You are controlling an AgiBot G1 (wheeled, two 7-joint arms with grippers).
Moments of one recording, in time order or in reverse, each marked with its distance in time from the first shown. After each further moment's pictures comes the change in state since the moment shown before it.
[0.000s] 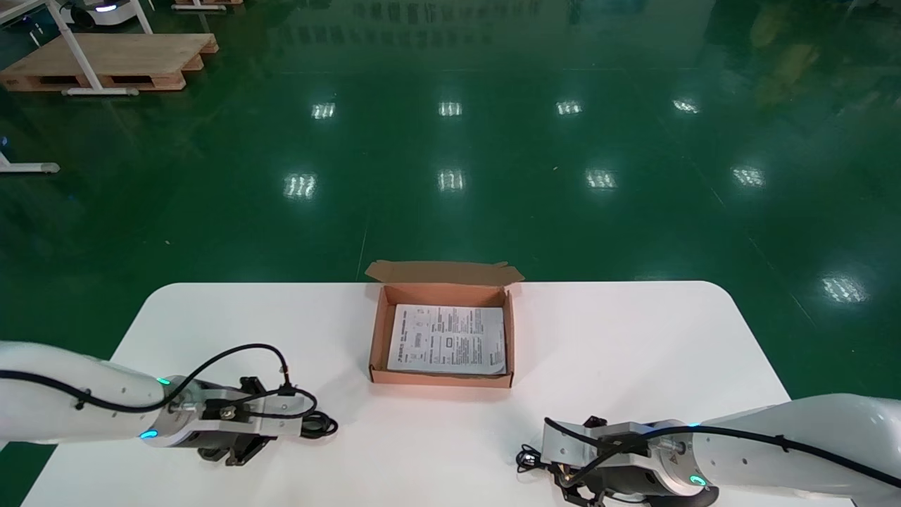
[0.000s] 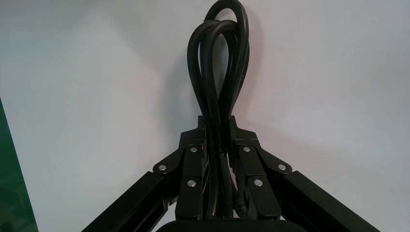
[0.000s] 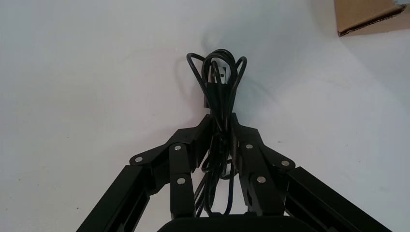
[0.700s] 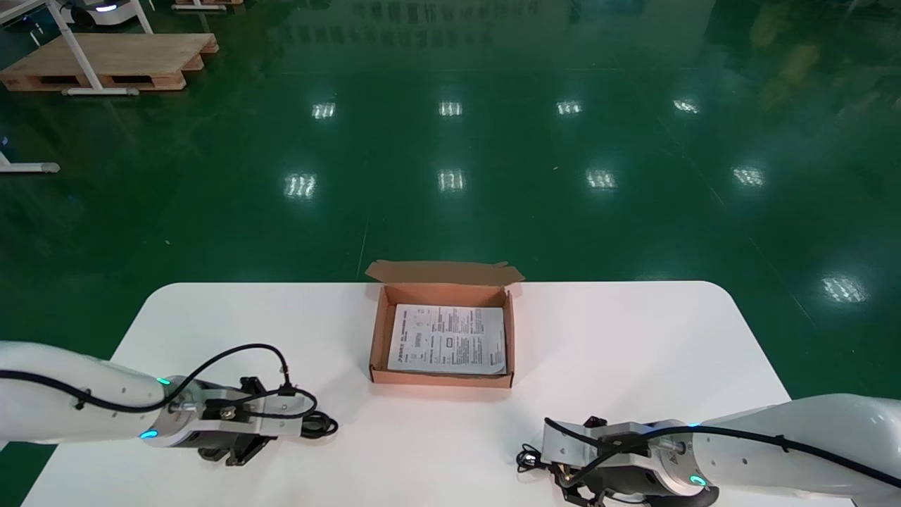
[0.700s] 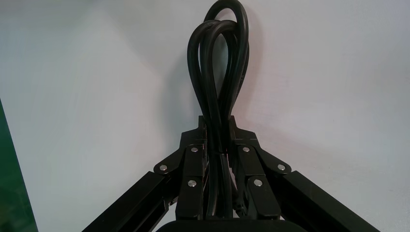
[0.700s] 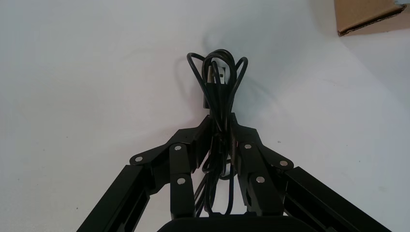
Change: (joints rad) left arm -0.012 -0.001 -0.006 0.001 -0.004 -0.001 -0.005; right arm 0.013 0.013 0.018 -0.009 0.016 0.005 0.017
